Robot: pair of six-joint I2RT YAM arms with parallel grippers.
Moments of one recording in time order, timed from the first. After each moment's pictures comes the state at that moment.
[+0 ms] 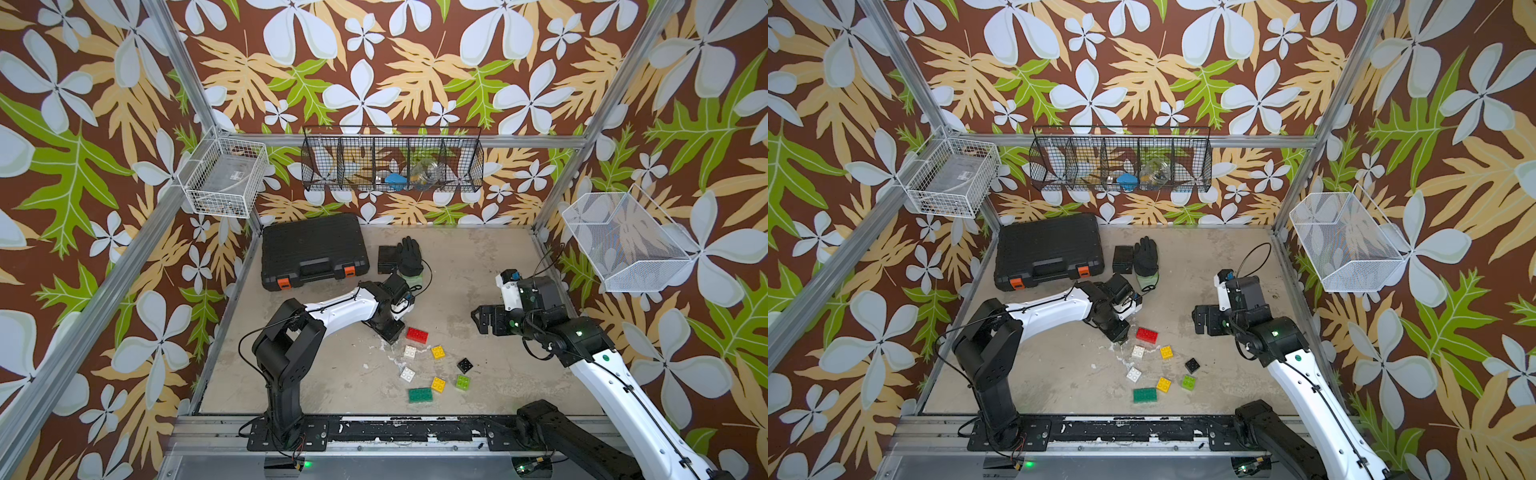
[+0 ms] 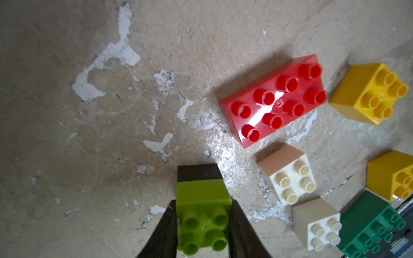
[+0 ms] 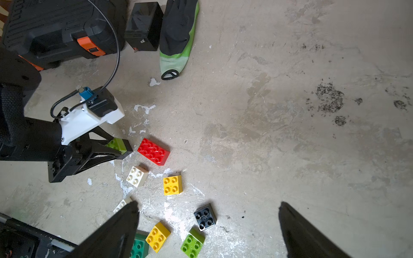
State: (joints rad) left arm -0.73 1.87 1.25 -0.78 0.15 0.01; right arm 0.32 0.90 0.99 -0.94 -0.05 0.25
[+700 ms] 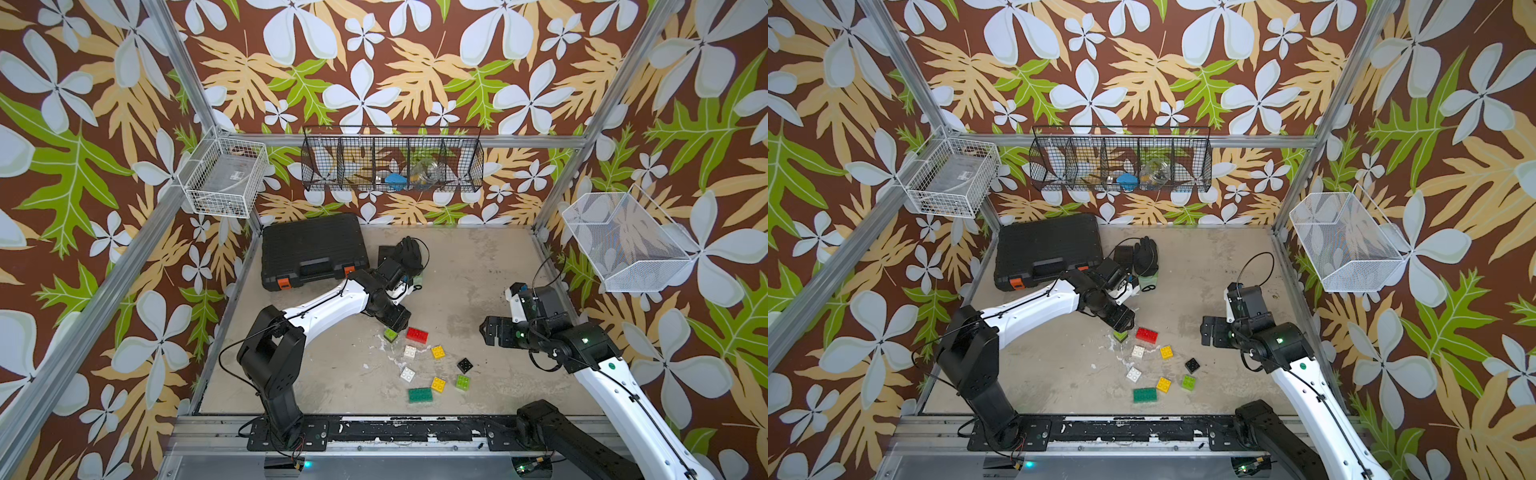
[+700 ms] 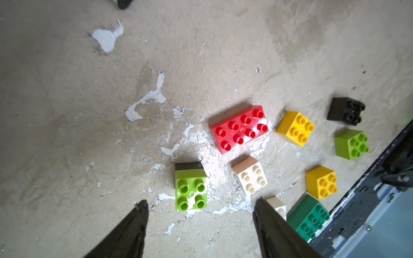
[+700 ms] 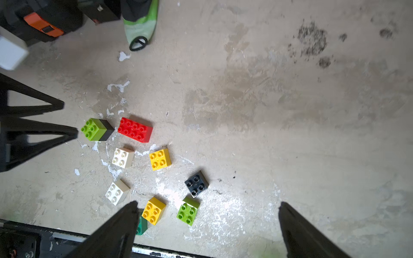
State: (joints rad) left arm -0.70 1.72 1.34 -0.81 0.19 -0.07; right arm 0.33 0.85 0.93 -1.11 -0.02 0.39
